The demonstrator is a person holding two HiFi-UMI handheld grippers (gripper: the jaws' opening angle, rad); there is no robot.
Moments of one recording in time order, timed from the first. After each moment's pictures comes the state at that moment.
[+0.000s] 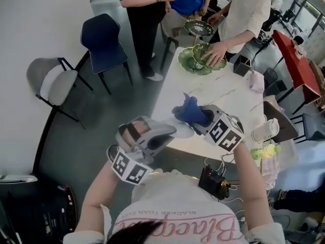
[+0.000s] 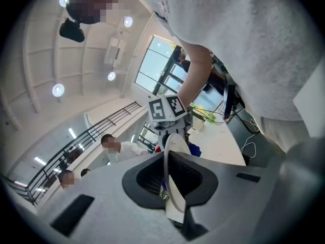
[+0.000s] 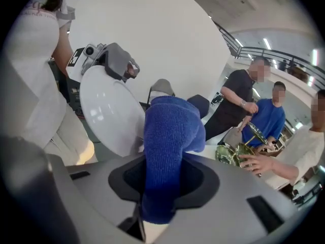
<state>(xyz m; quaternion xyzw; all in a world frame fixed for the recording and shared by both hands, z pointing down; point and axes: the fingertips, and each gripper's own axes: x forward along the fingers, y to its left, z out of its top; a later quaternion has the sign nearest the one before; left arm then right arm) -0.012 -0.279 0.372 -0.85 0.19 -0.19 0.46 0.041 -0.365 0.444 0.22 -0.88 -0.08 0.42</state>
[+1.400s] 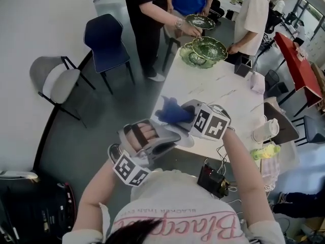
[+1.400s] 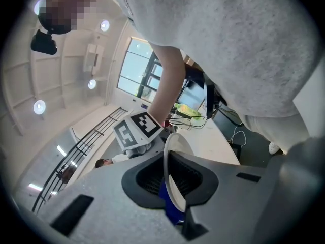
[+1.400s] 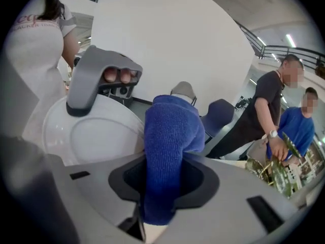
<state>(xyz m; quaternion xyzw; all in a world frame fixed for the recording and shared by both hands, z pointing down) 0.009 -0.248 0.391 -0.81 0.12 -0.23 0.52 -0.016 -0.354 0.452 0.09 -0.90 -0.08 0.43</state>
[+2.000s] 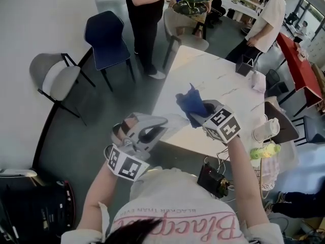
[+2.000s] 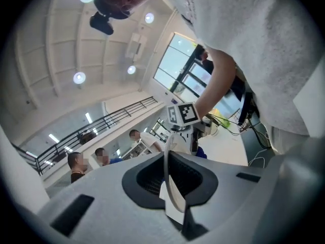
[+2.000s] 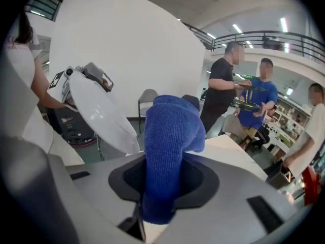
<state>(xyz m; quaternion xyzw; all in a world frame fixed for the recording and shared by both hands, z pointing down) -0.038 -0.287 0.360 -0.87 0.28 -0.15 0.38 0.044 -0.386 0.455 0.28 -0.89 0.04 0.34</state>
